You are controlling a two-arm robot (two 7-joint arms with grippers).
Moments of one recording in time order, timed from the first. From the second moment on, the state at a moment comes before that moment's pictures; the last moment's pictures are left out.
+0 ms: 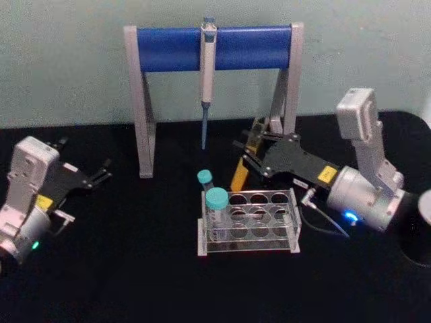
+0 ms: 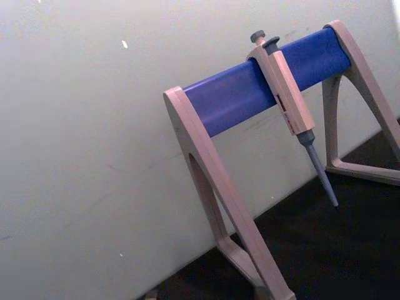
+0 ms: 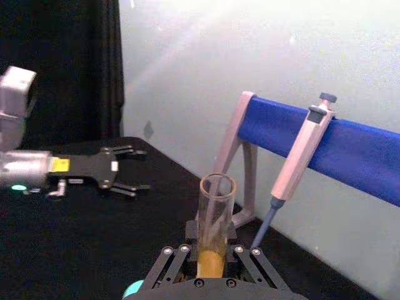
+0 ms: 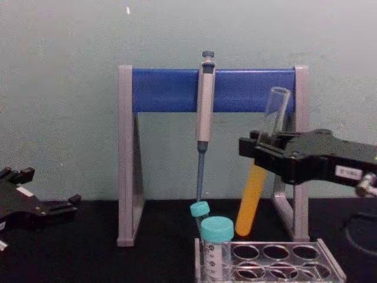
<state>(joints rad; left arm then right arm) -0.20 0.60 0.45 -1.41 -0.25 -0.12 0.03 0.28 0.47 -0.44 -1.56 0.42 -0.01 0.53</state>
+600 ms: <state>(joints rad) -0.20 0.60 0.45 -1.41 -0.25 -0.12 0.03 0.39 0.42 -0.41 -1.37 0.40 -0.03 0.50</state>
